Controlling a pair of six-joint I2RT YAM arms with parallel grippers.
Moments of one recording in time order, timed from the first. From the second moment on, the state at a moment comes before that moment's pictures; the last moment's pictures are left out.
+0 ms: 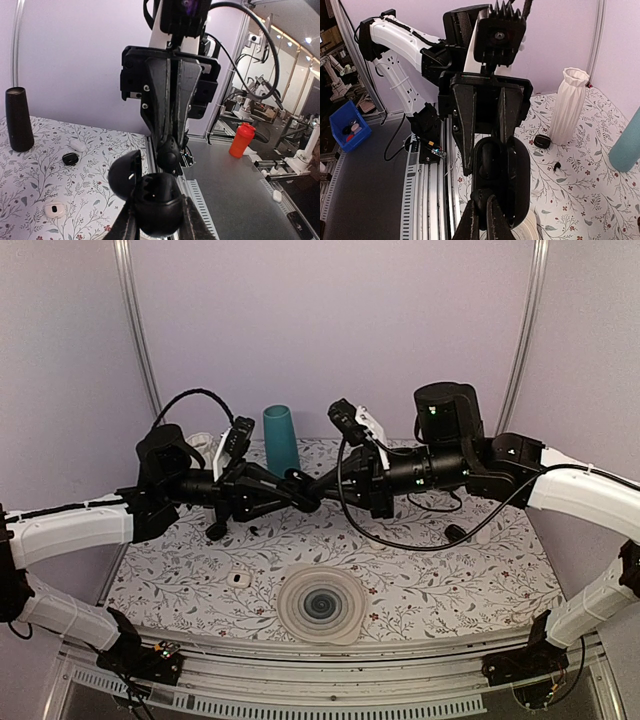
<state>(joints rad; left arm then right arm) -0.69 1.26 0.81 0.52 1.00 -0.28 1.03 1.42 1.37 -0.28 -0.43 -0.03</state>
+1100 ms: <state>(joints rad) -0.70 1.25 0.84 0.49 0.97 -0.28 1.05 1.45 1.42 -0.34 -0.35 -0.08</state>
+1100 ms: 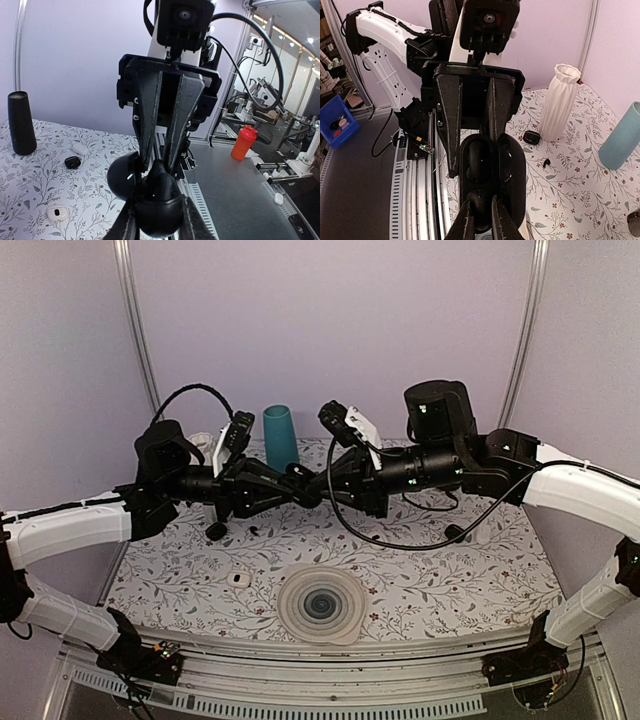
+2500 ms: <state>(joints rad) -0.70 1.21 0.84 0.46 0.91 -0.24 0.90 1.39 1.28 -0.04 -0.68 0.20</state>
